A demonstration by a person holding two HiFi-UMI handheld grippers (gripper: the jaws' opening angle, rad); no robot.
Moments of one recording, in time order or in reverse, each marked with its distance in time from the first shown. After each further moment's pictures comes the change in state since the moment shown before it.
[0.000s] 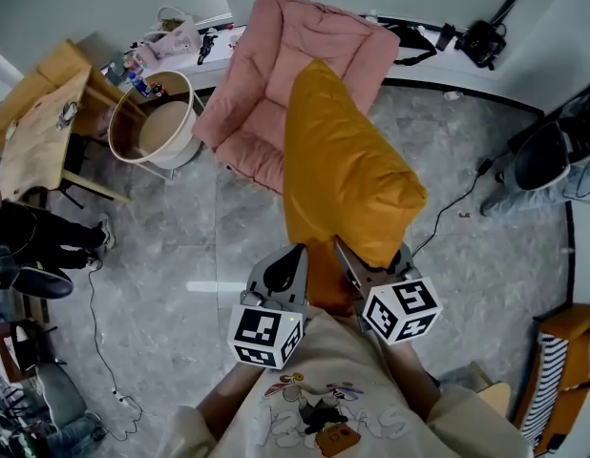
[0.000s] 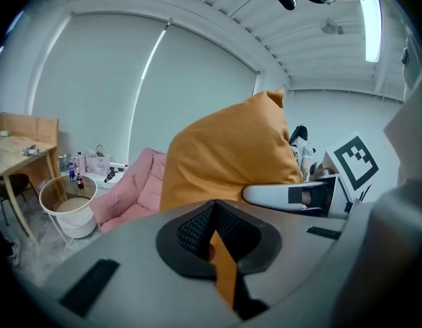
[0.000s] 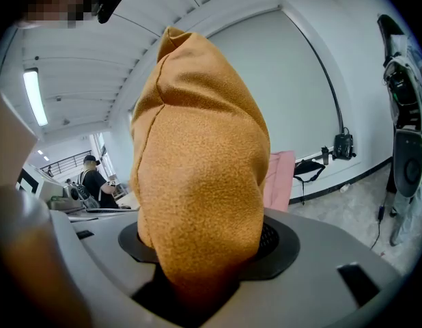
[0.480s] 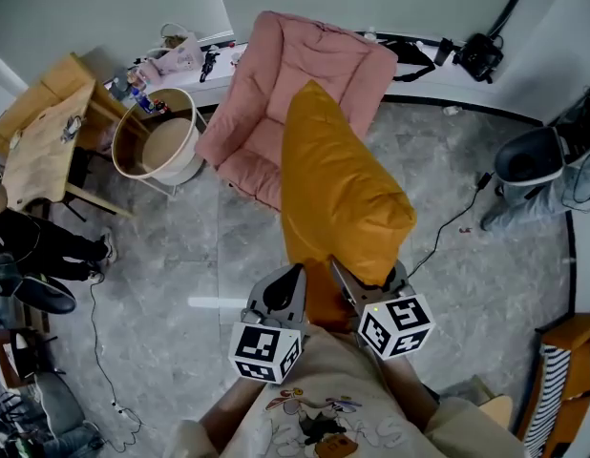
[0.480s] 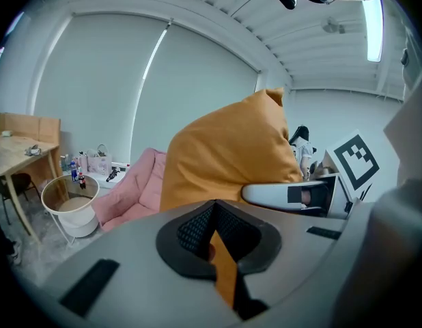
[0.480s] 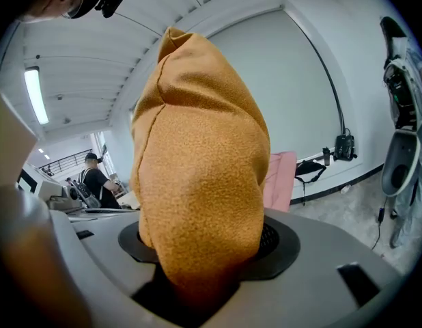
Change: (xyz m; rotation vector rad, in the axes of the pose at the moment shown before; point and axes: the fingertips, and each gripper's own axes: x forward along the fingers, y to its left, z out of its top) left arm -0.005 -0.001 -0.009 -0.001 0.007 0.015; right arm -0.001 0.003 -0.008 -0.010 0.005 0.005
